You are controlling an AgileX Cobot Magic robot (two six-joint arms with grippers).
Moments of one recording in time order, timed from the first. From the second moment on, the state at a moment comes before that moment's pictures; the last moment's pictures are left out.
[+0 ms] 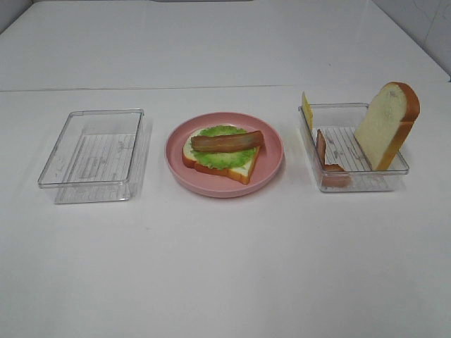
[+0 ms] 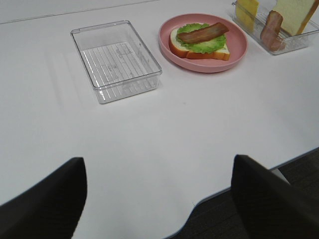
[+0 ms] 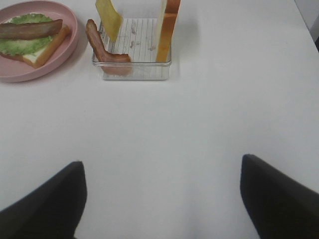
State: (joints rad) left arm -0.37 0.00 -0.50 -0.07 1.06 -0.05; right arm -0.01 0.24 -0.52 0.10 0.98 -0.09
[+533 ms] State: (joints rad) left arm -0.37 0.00 -0.50 -0.07 1.06 0.00; right arm -0.01 0.85 -0.73 0.24 0.80 -0.10
